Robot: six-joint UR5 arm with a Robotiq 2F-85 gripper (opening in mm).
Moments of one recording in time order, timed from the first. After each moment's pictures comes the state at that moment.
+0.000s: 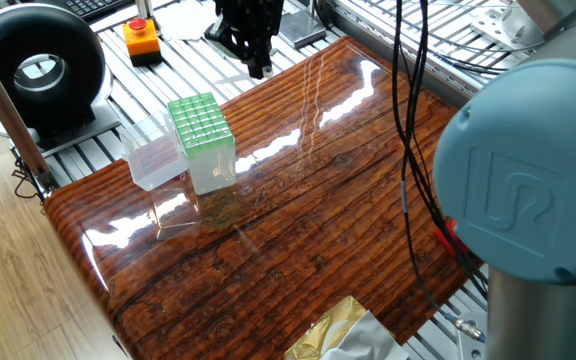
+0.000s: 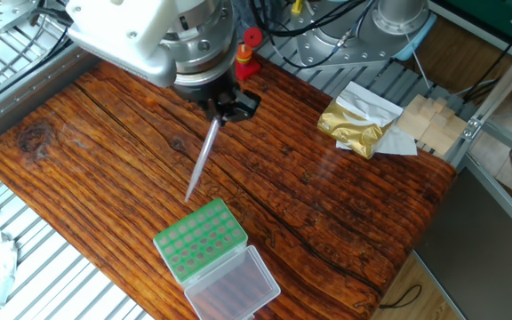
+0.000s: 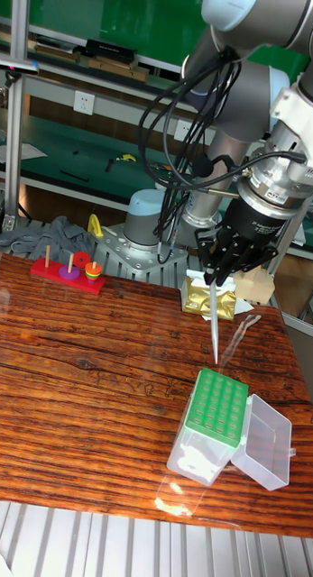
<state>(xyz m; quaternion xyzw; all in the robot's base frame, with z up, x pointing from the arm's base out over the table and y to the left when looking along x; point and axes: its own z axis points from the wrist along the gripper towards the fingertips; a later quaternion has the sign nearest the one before) 0.545 0.082 0.280 0.10 -0.99 0.03 0.10</state>
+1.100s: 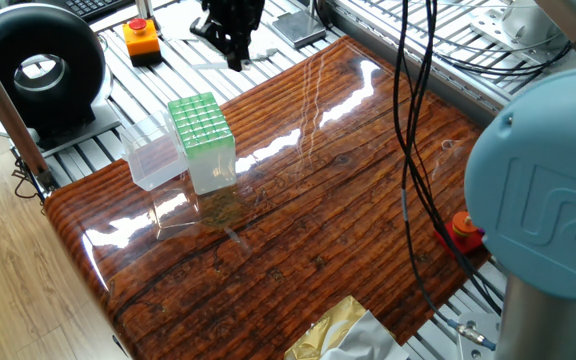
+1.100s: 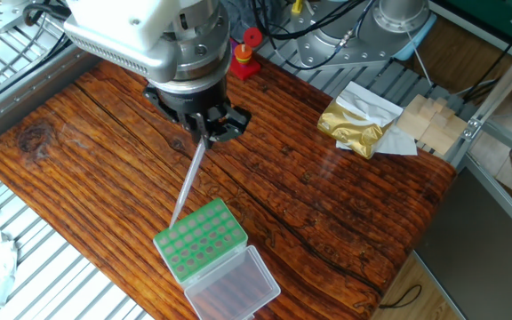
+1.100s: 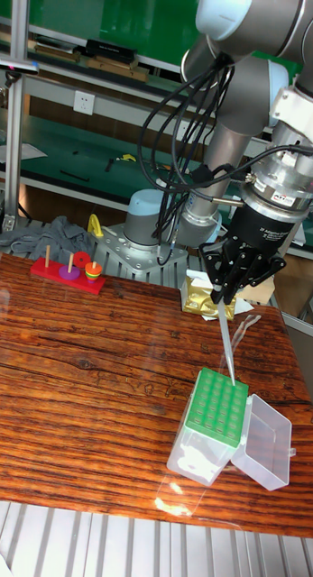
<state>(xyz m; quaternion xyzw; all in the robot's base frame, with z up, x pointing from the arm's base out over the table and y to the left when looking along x) 0.578 0.099 0.275 0.11 -0.99 0.01 0.03</state>
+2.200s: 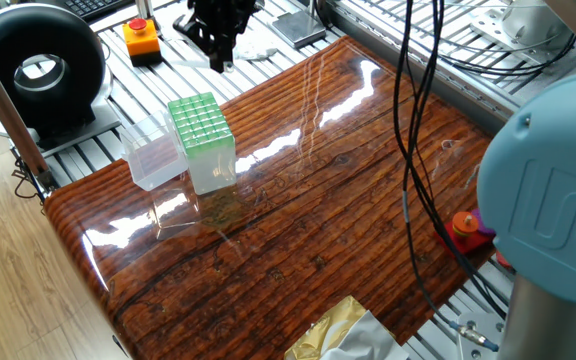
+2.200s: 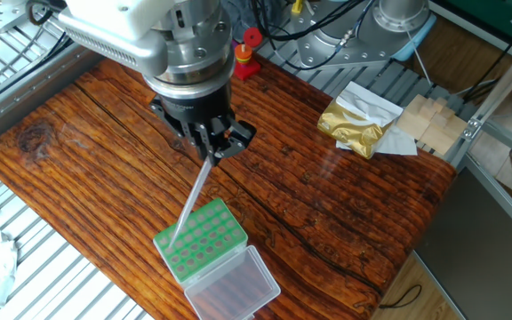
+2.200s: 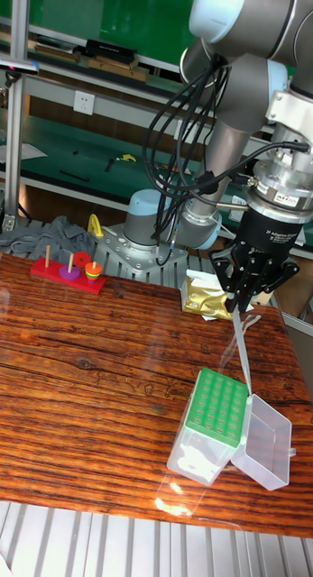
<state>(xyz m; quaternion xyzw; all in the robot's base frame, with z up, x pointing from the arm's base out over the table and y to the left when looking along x) 0.589 0.119 0.275 0.08 -1.00 -0.03 0.01</state>
